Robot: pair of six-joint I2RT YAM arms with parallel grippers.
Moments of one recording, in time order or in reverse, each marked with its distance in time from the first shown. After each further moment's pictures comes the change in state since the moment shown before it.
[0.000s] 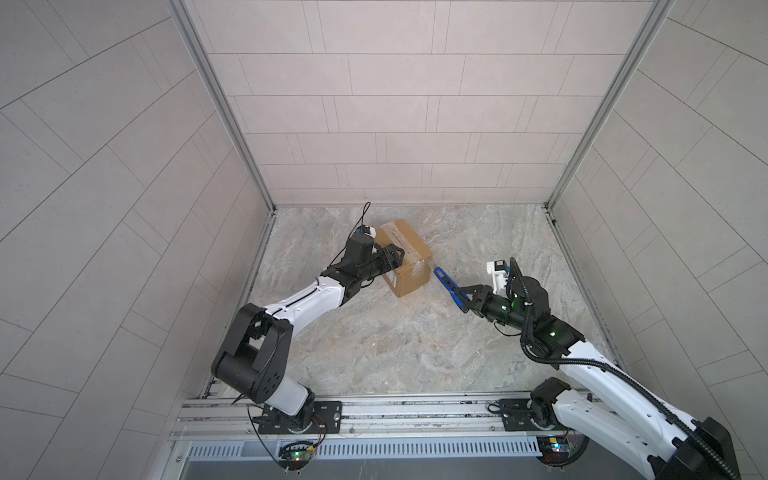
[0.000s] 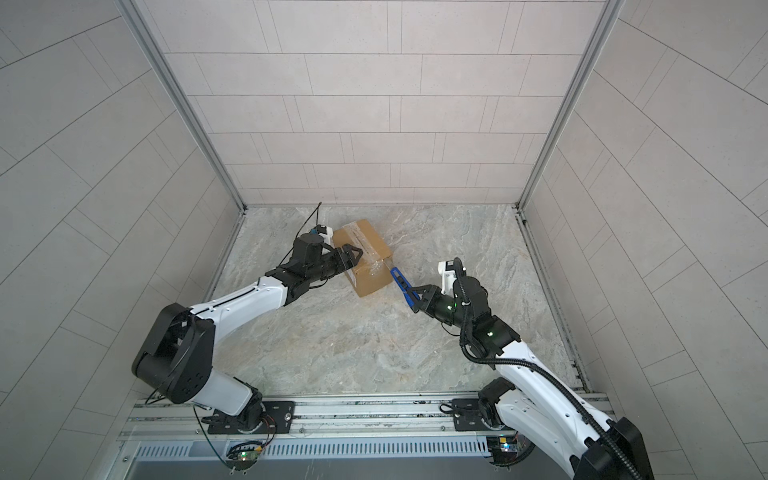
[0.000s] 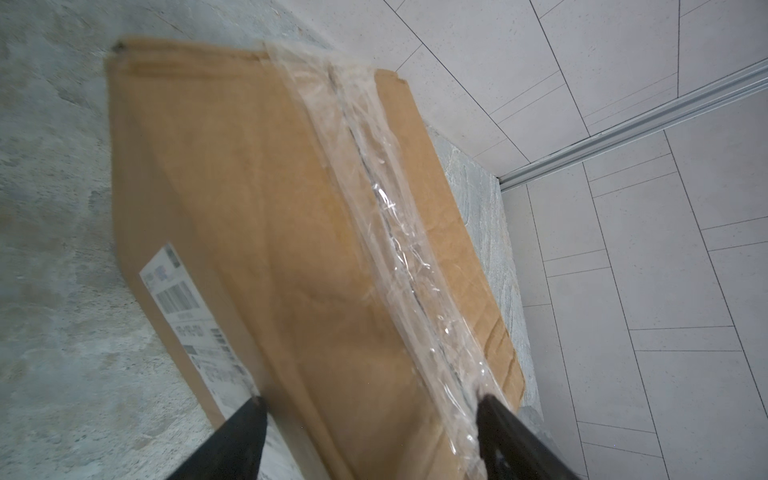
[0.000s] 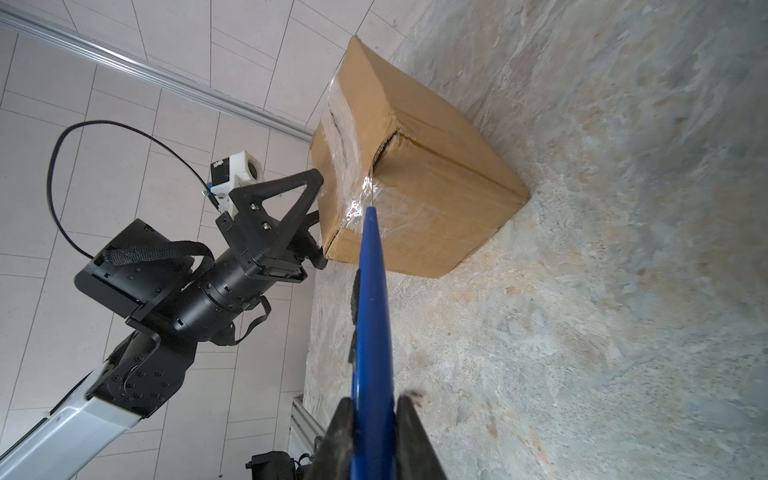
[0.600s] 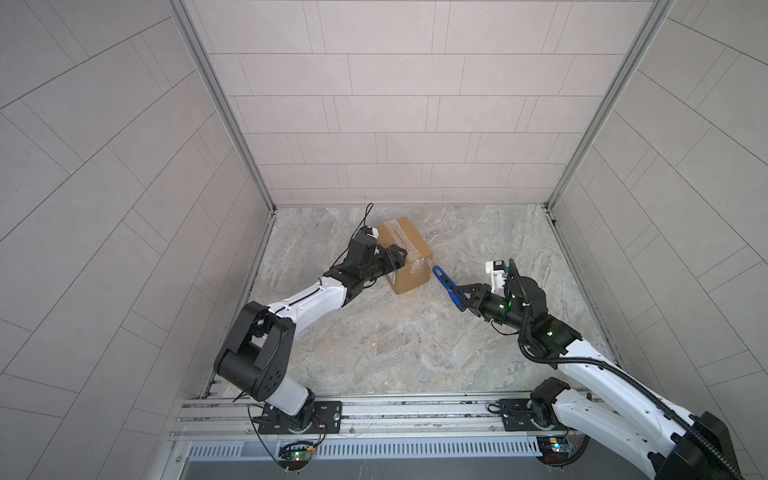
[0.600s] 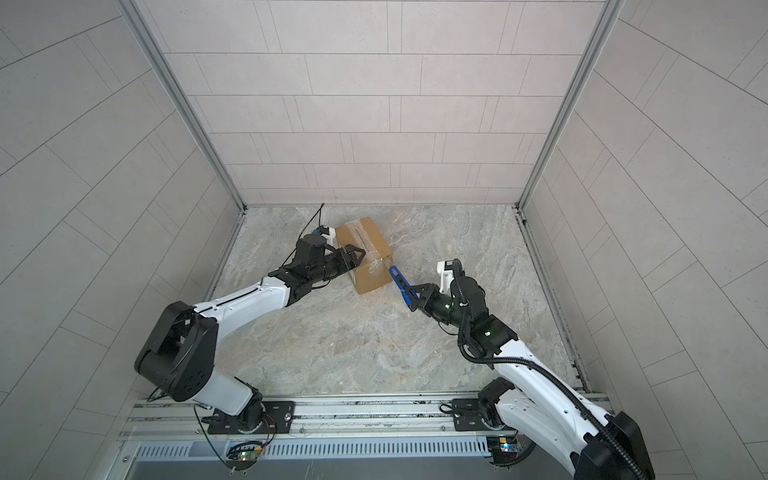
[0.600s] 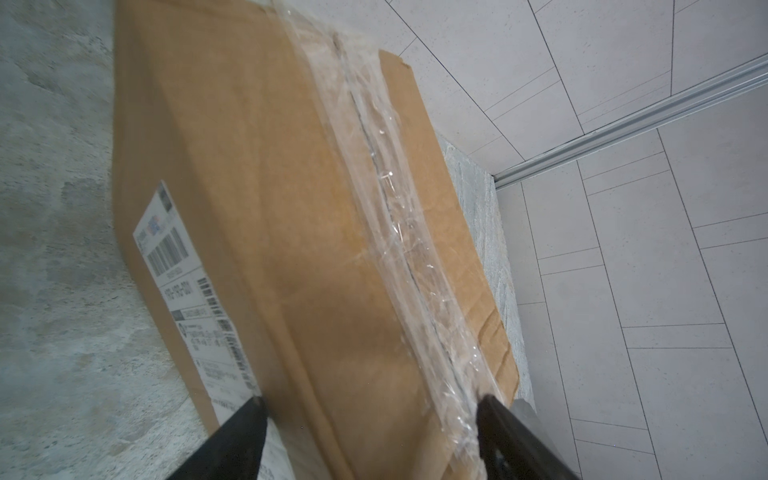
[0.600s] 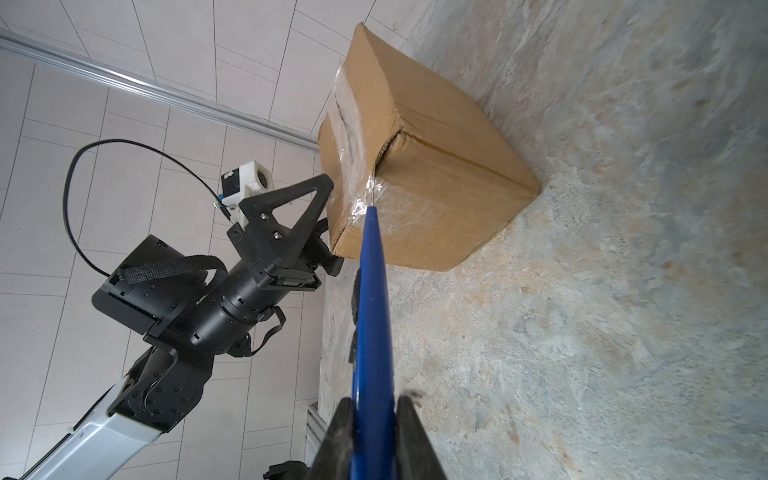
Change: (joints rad) left arm -0.014 0.014 -0.003 0.027 -0.001 -0.019; right arm 0.025 0.017 0.000 0.036 0.032 0.060
